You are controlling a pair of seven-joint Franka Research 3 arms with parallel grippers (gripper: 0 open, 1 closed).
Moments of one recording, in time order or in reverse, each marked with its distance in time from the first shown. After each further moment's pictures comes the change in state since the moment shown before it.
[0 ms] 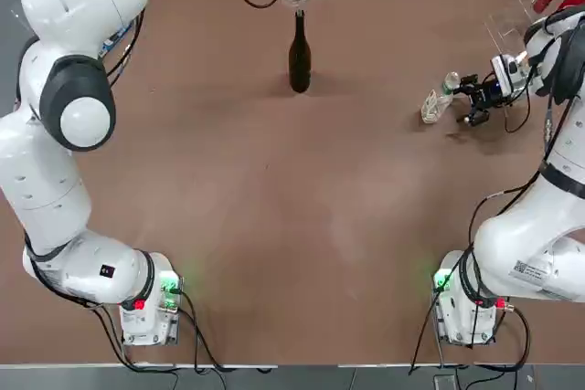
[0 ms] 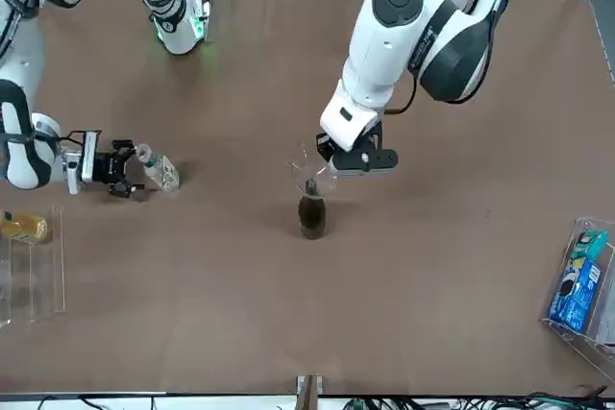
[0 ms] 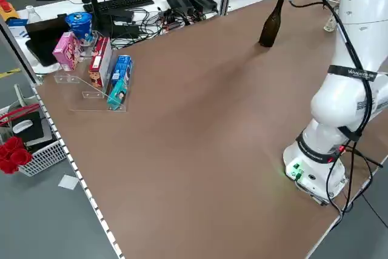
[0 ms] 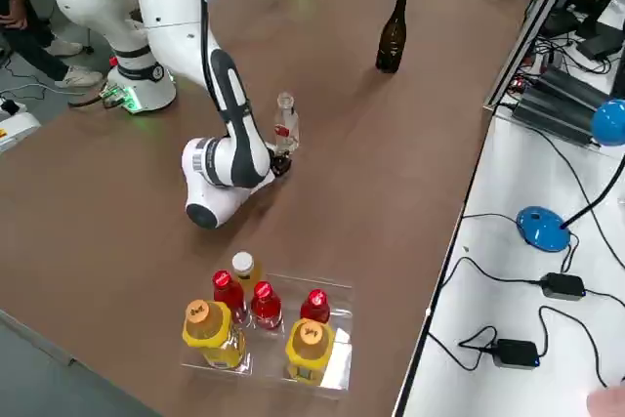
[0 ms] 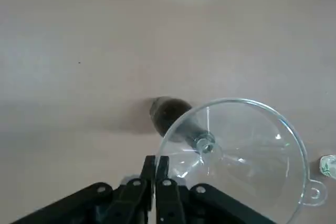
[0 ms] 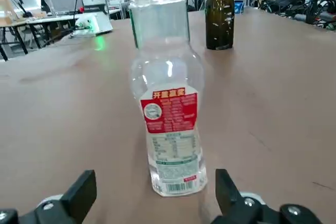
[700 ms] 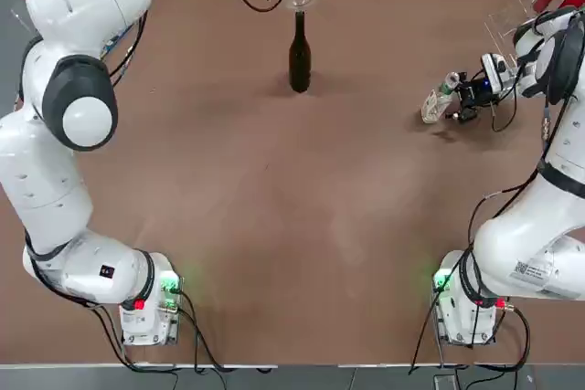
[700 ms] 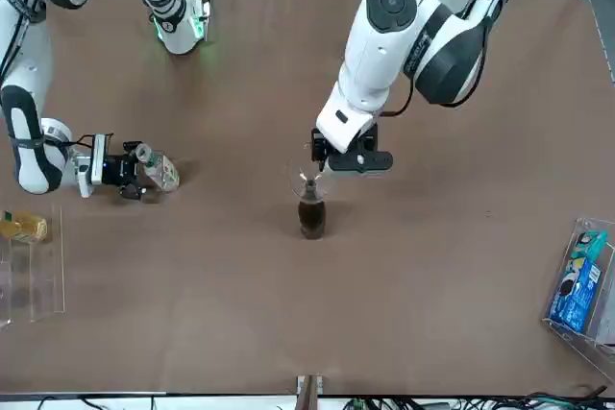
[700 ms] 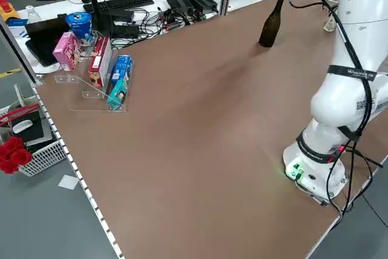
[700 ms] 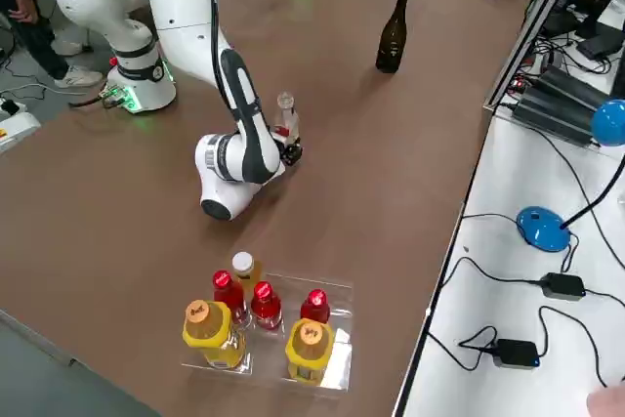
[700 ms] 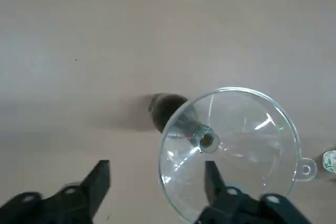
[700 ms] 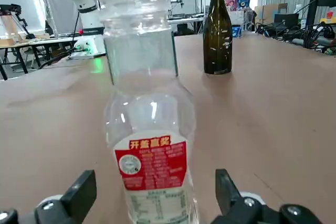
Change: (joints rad) left arm -0.008 0.011 -0.001 -0.001 0.000 0.000 0.008; right arm 0.032 0.010 0.032 -0.018 0.090 -0.034 -0.002
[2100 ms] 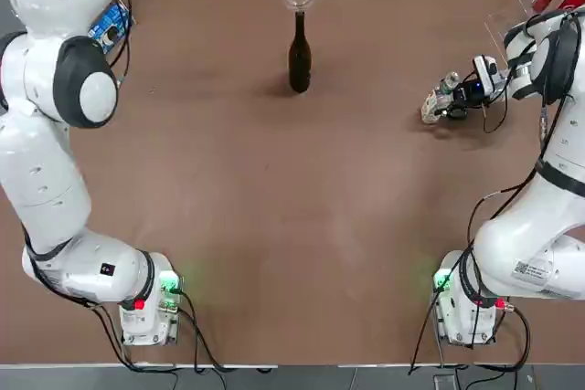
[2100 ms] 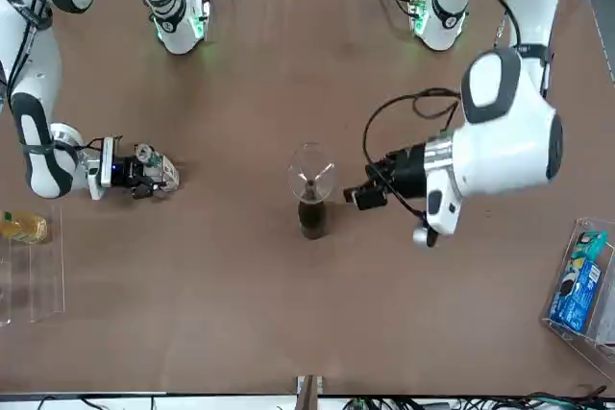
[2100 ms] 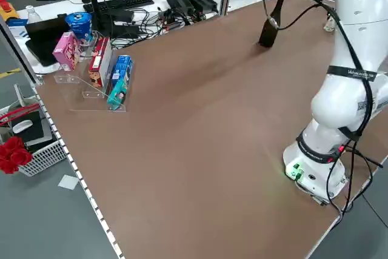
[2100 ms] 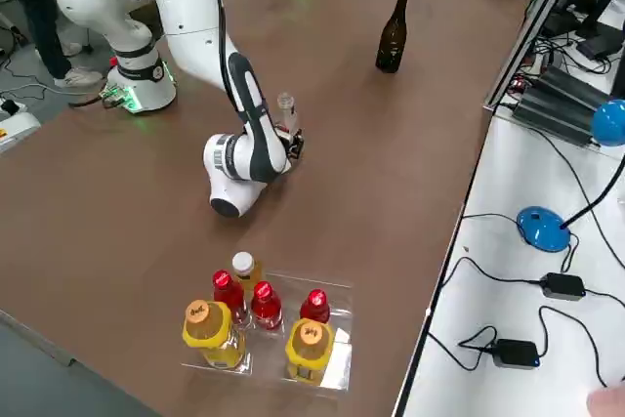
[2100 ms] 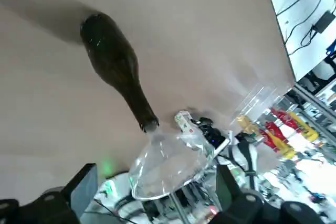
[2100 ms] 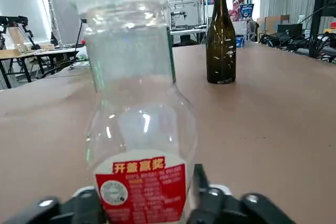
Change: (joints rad) left arm 0.038 0.036 0.397 0.001 -1.019 -0.040 -0.008; right arm 0.016 0.021 0.023 -0.003 0.026 -0.015 -0.009
